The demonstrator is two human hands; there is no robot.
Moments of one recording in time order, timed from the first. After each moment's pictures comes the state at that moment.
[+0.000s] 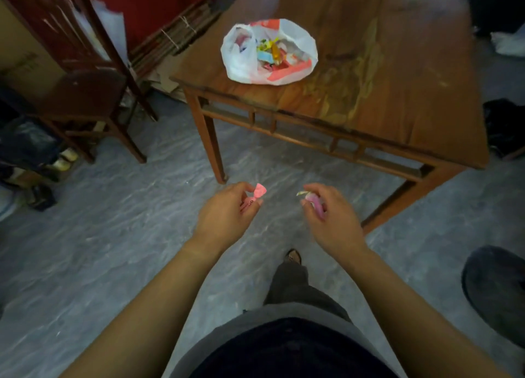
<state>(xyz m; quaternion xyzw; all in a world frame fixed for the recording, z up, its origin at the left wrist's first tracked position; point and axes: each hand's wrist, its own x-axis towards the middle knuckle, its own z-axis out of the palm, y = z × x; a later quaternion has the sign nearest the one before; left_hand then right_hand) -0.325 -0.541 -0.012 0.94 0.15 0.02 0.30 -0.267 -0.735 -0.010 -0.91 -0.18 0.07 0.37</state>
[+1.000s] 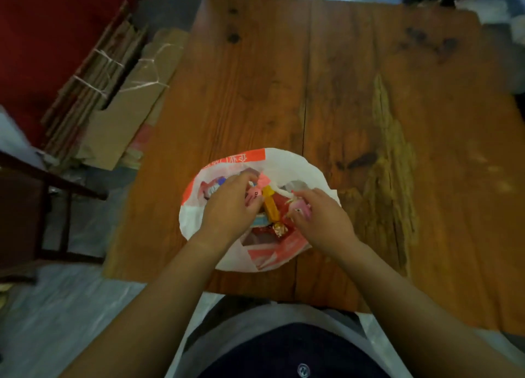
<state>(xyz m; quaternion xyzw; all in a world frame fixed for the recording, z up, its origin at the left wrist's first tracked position) 0.206 -0.359 -0.010 0.95 0.04 -0.04 0.32 0.210 -0.538 -0.018 -0.94 -0.08 0.12 0.30</state>
